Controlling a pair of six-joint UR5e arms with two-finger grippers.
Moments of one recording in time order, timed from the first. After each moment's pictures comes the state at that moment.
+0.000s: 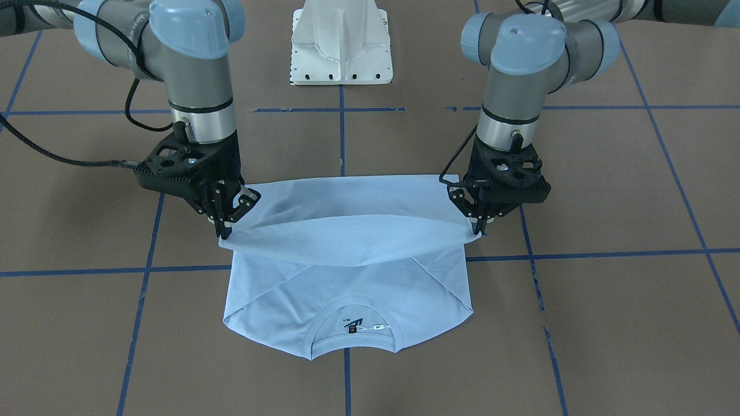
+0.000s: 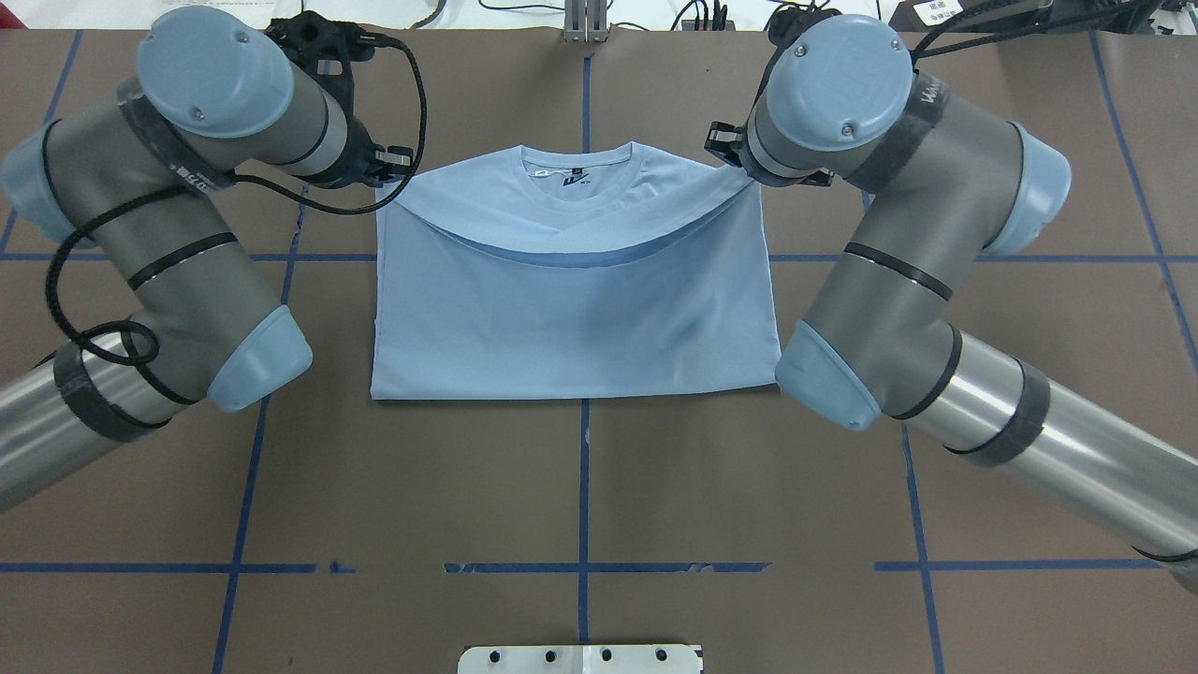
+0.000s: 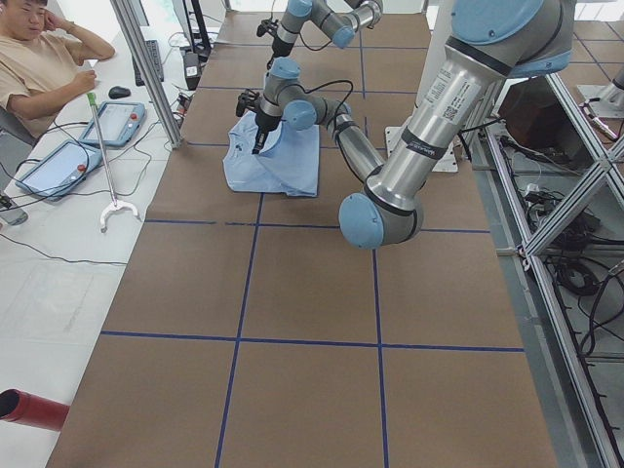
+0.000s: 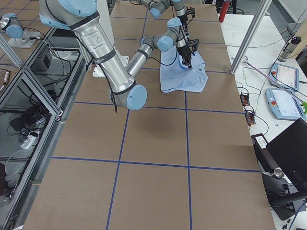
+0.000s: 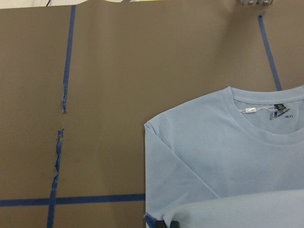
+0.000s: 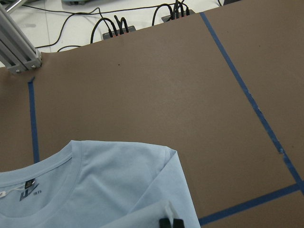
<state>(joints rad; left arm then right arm) -0.79 -2.18 -1.68 -1.71 -1.75 -0.99 0.74 -0.89 1.70 -1.58 1.61 1.38</state>
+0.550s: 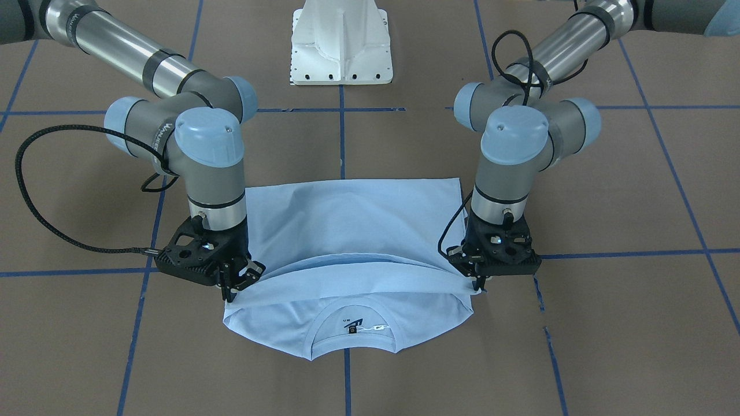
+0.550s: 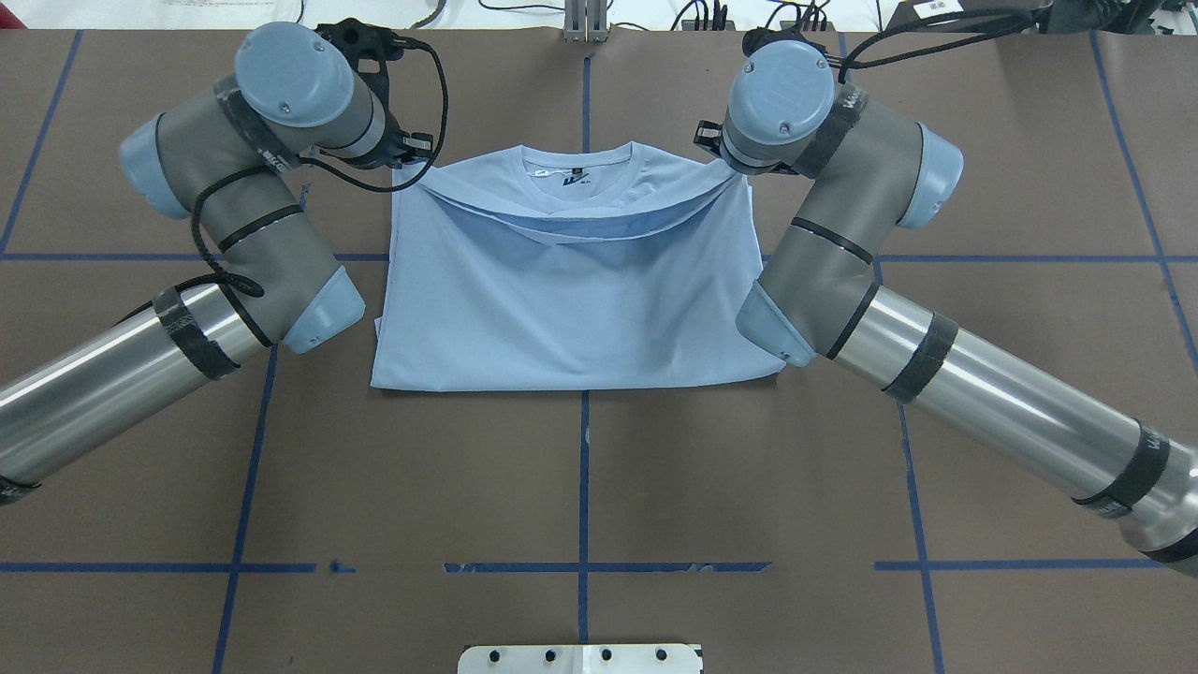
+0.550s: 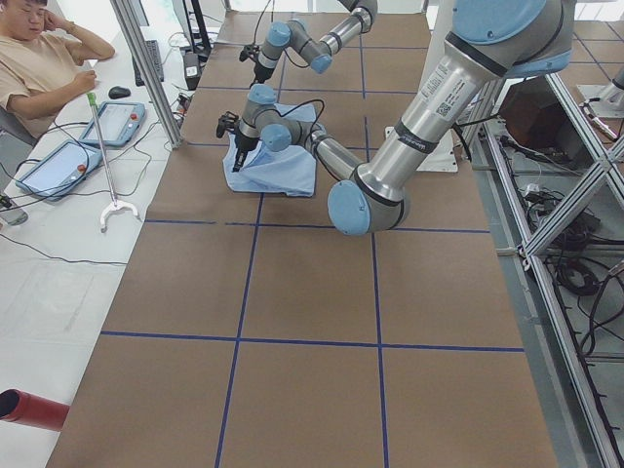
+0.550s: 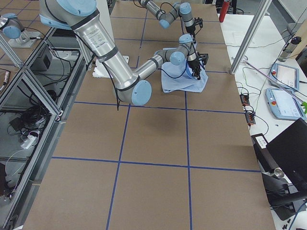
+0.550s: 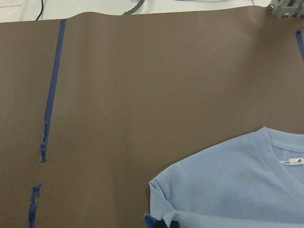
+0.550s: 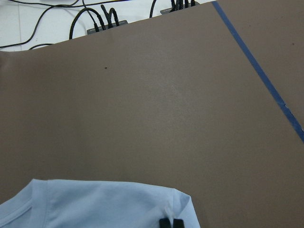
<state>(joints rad) -0.80 -2.28 -1.33 -1.93 -1.72 -0.99 0.75 -0.83 1.36 -1.35 1.61 1.37</state>
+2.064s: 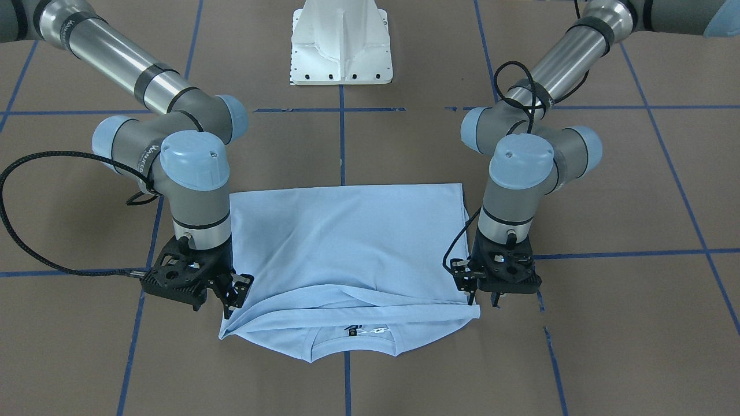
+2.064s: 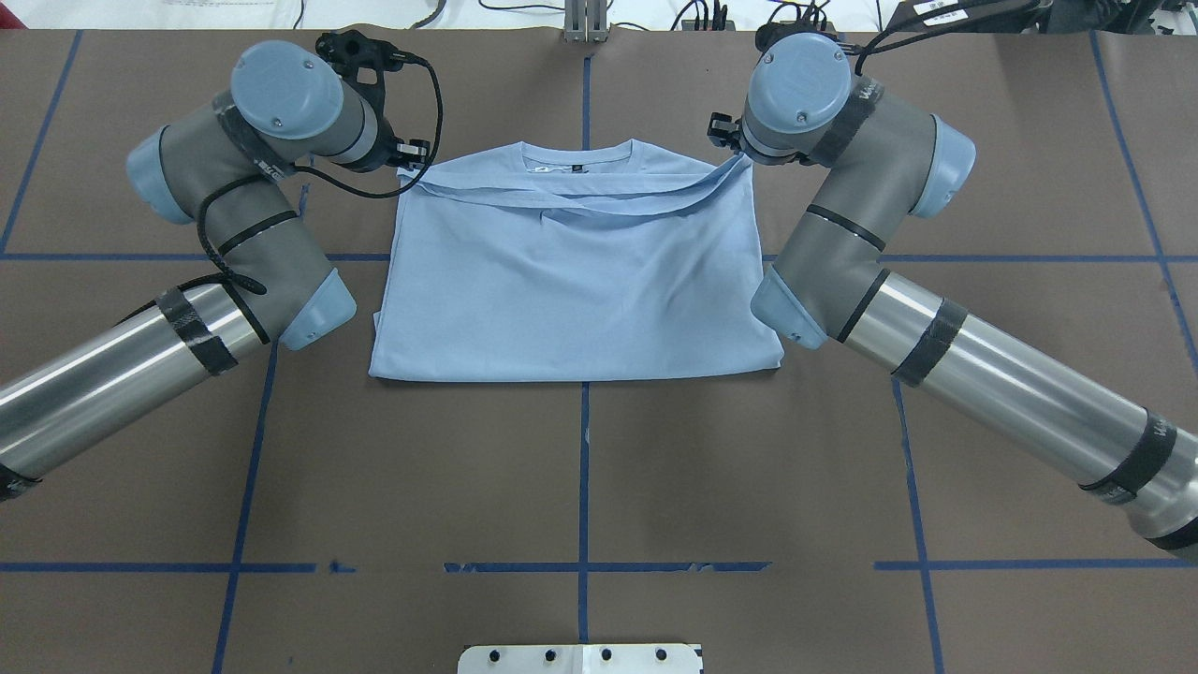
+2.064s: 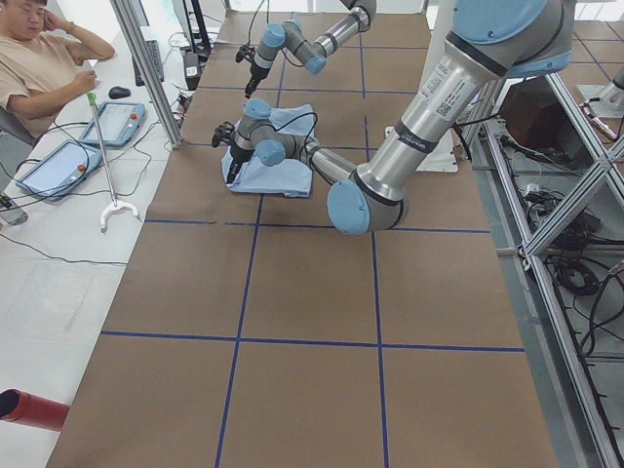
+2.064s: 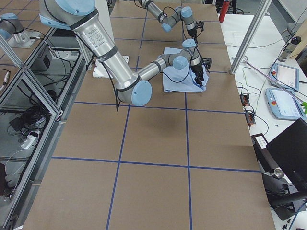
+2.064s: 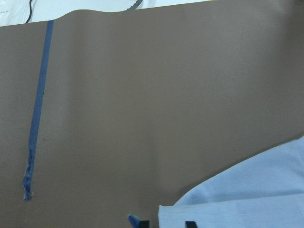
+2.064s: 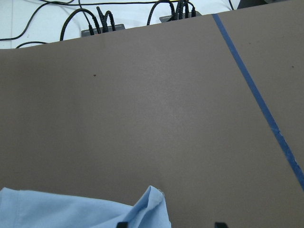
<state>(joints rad) -0.81 -2.25 -1.30 -2.04 -1.75 -0.87 0.79 -0.84 1.34 -1.32 1.63 1.24</state>
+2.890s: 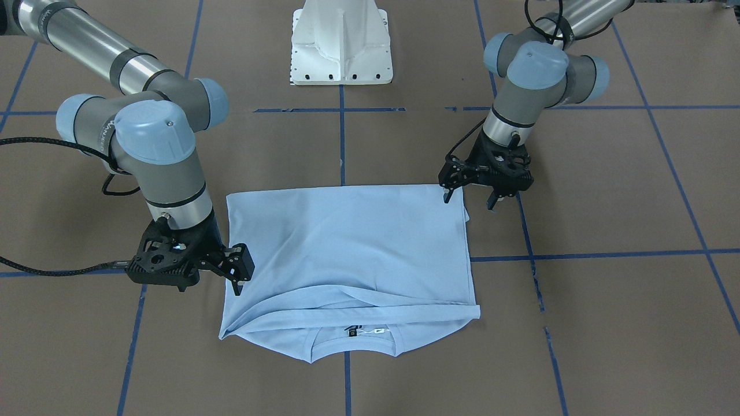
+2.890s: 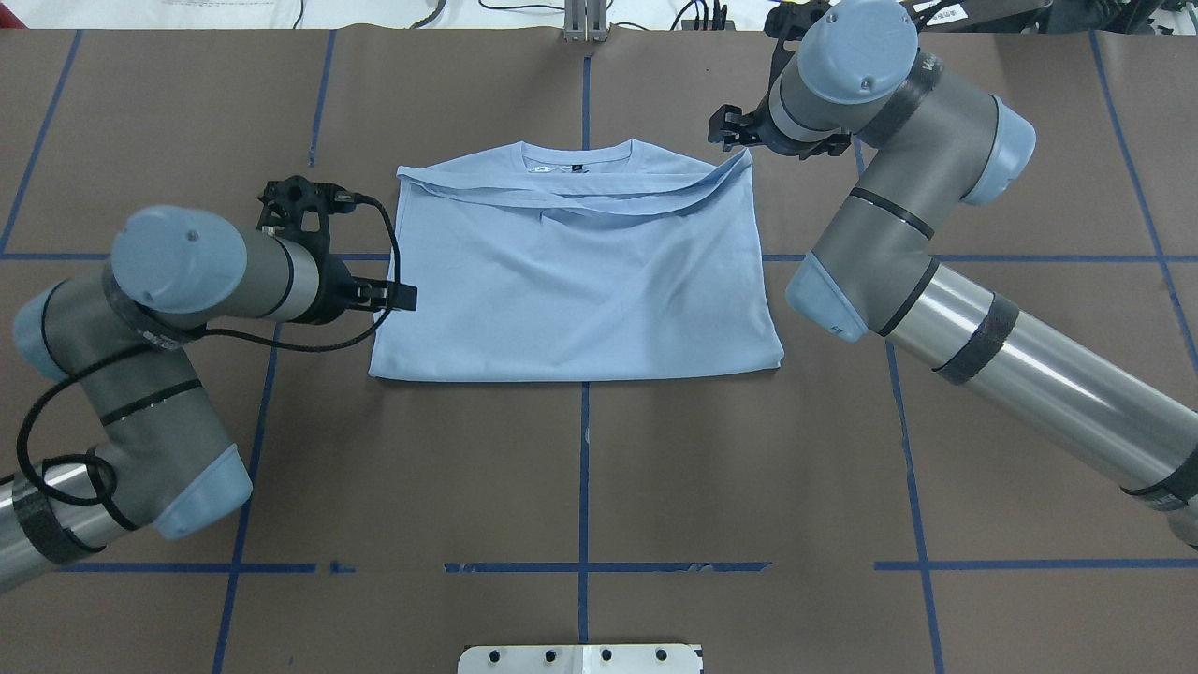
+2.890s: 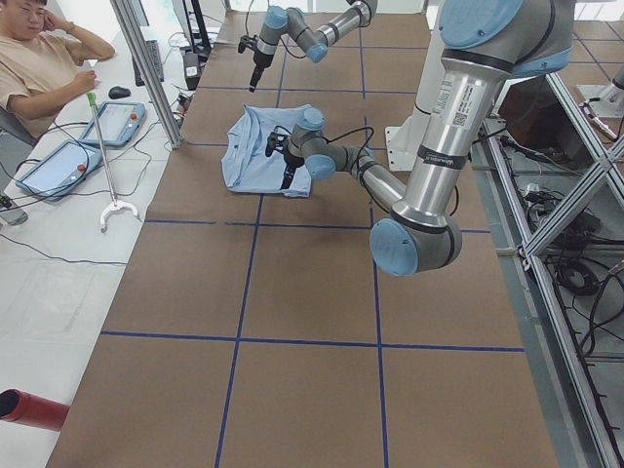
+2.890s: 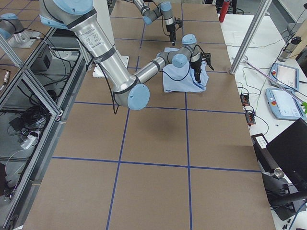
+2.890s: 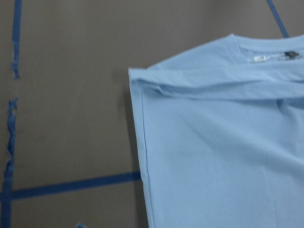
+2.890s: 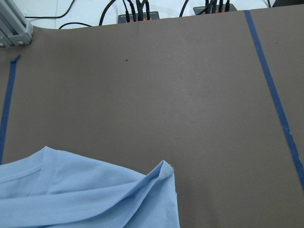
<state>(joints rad) -0.62 -1.91 -1.74 -2.05 -1.76 -1.11 0.82 -0.90 1.46 -1.32 1.75 1.12</state>
